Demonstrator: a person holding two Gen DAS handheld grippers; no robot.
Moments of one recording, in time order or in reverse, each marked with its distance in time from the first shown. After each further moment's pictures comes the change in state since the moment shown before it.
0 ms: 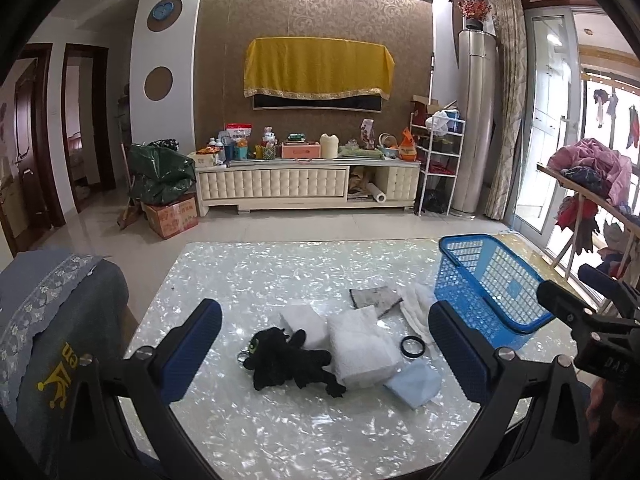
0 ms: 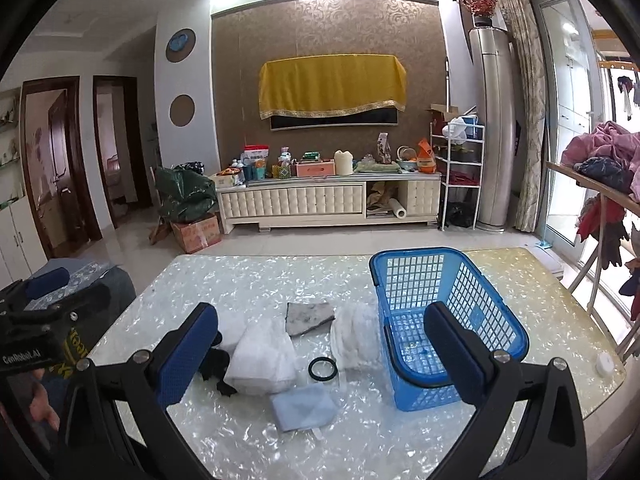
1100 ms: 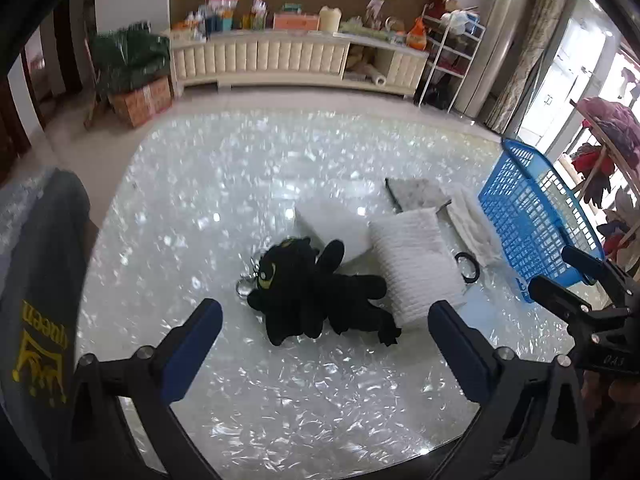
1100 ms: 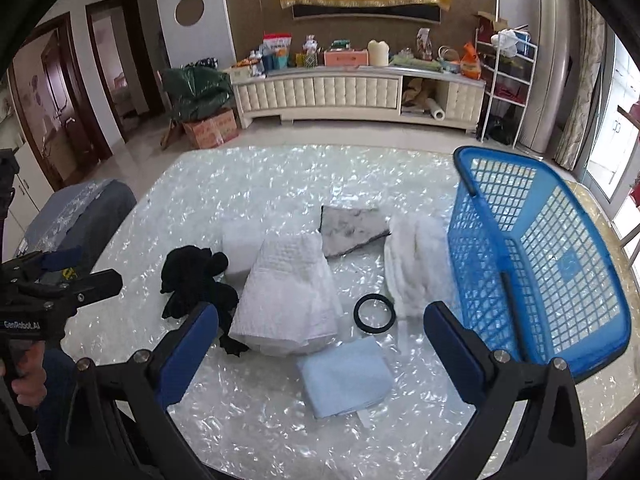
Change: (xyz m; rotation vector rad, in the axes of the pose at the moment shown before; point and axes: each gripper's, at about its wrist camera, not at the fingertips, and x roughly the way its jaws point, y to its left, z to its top) left arm 0.142 0.078 -0.034 -0.060 0.483 -0.107; right arm 0.118 0.038 -0.020 -0.046 0.422 0.103
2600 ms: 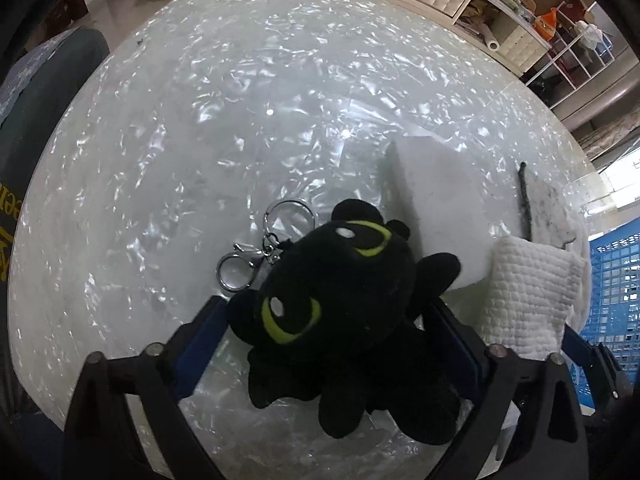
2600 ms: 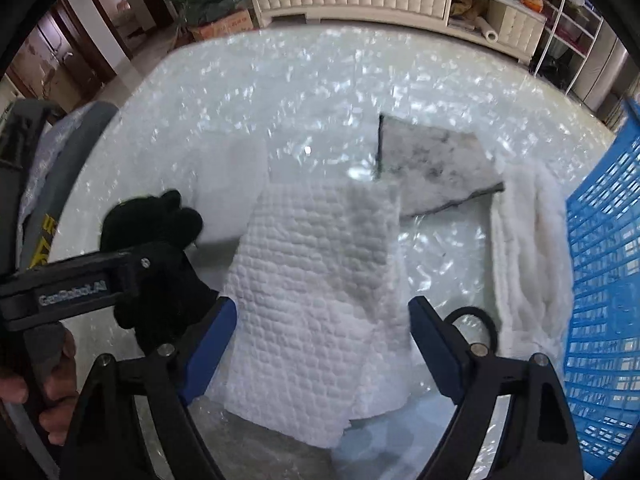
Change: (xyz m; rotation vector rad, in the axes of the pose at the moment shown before) left arm 0.152 0.051 0.013 -0.386 0.309 0.134; right arm 0.139 0.030 0.020 -0.079 0.363 0.086
